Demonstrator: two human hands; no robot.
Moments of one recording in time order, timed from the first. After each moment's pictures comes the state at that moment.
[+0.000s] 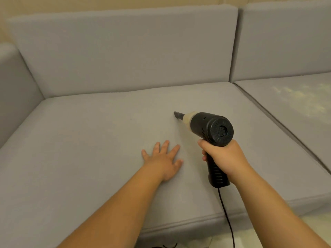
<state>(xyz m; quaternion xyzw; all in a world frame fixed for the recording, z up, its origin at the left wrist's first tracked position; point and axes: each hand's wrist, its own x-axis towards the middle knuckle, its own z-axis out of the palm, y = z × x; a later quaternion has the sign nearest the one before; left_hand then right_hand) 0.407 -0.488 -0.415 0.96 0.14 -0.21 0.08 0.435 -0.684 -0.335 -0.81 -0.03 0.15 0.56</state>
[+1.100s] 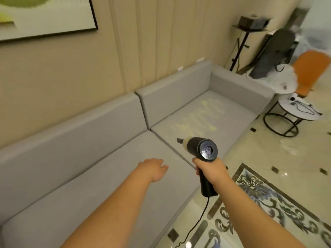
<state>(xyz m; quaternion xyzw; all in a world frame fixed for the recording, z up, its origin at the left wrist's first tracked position) 0.482 -0.530 0.133 0.93 -0.14 -0.33 0.07 0.387 -0.740 0.195 -0.76 0.32 0.03 0.57</state>
